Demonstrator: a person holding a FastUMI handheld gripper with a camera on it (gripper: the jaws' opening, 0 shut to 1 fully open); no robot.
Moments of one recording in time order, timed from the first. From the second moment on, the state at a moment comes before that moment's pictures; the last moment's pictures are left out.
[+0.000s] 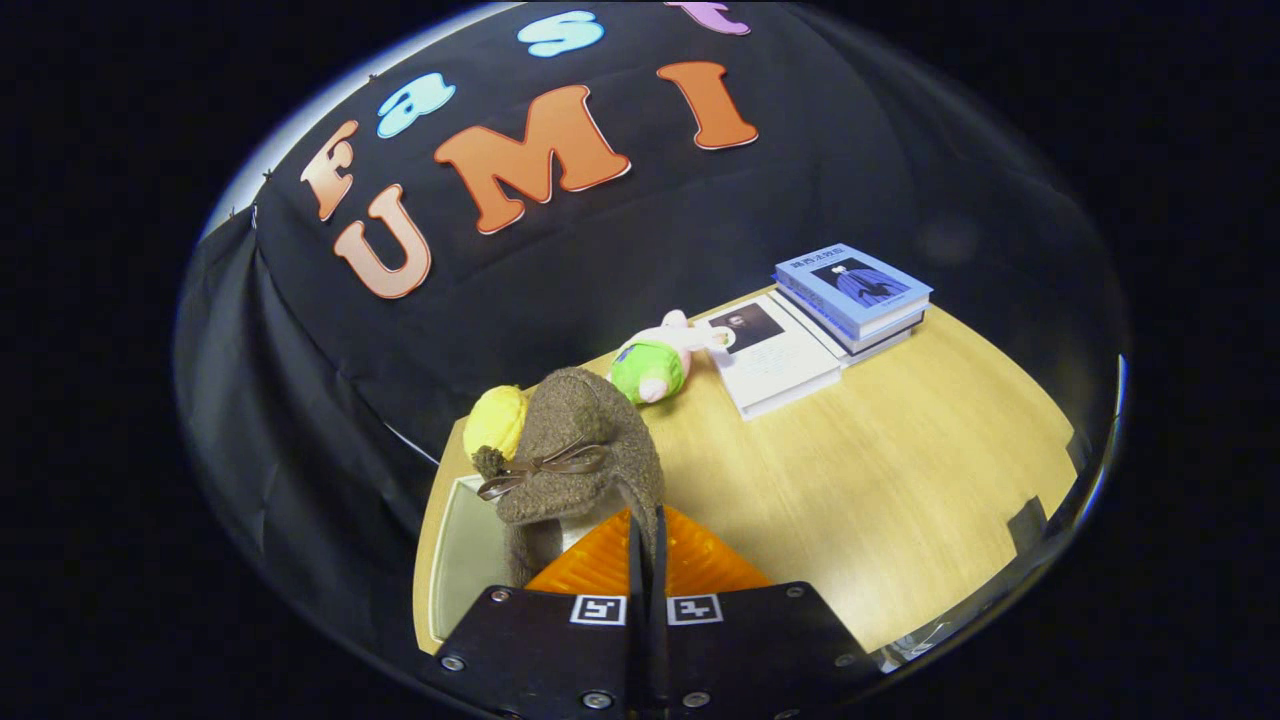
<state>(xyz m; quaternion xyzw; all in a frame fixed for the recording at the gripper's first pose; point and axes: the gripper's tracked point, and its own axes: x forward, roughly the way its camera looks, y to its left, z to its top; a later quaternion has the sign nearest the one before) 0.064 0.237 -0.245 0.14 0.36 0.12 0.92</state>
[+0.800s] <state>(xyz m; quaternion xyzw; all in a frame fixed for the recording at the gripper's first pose) 0.034 0.331 -0.297 0.12 0.41 0.13 0.90</state>
